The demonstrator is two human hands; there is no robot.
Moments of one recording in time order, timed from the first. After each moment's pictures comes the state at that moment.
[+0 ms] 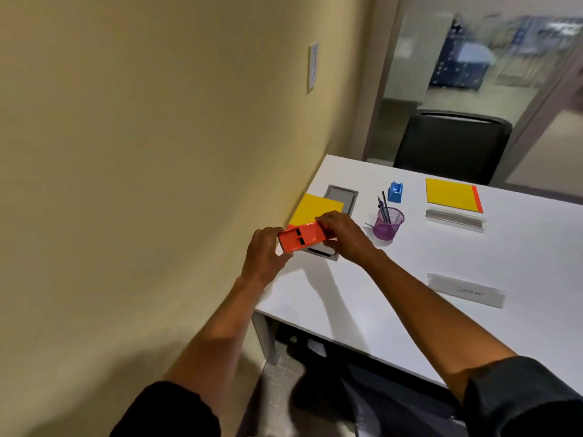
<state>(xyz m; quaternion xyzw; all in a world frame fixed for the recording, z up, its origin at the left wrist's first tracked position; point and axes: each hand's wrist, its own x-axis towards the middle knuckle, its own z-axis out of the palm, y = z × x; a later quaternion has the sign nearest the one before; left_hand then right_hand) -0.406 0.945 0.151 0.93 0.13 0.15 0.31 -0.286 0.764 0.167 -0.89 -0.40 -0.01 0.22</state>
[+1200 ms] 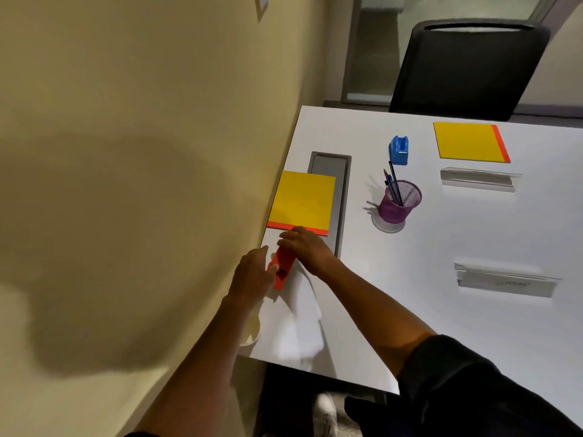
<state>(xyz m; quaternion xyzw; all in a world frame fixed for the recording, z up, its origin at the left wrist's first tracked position) -0.256 0.992 0.043 0.94 0.15 -0.11 0.27 -0.153 0.857 -0.004 -0.89 -0.44 0.08 0.07</state>
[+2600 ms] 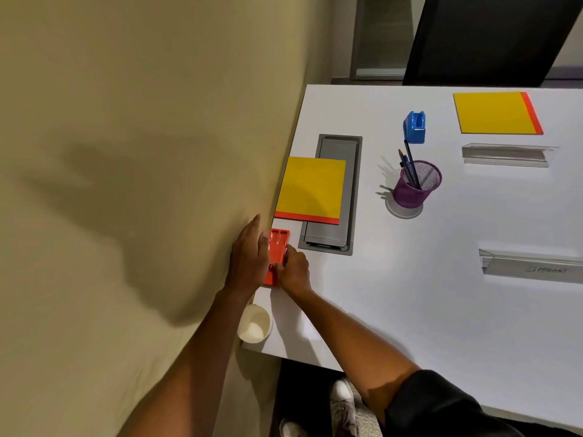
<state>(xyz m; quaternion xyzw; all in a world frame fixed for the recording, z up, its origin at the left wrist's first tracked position) -0.242 1.011 0.030 0.91 0.18 0.02 0.37 -0.219 0.931 -0.075 -0.83 0.03 0.22 0.51</state>
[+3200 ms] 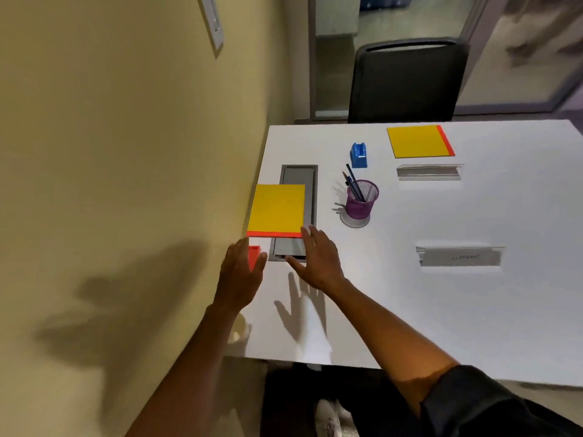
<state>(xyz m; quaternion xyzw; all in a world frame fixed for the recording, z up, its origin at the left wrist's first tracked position) -0.280 0.967 0.068 0.94 0.11 -0.02 0.32 -0.214 0.785 0.007 -0.96 -0.13 0.05 0.25</state>
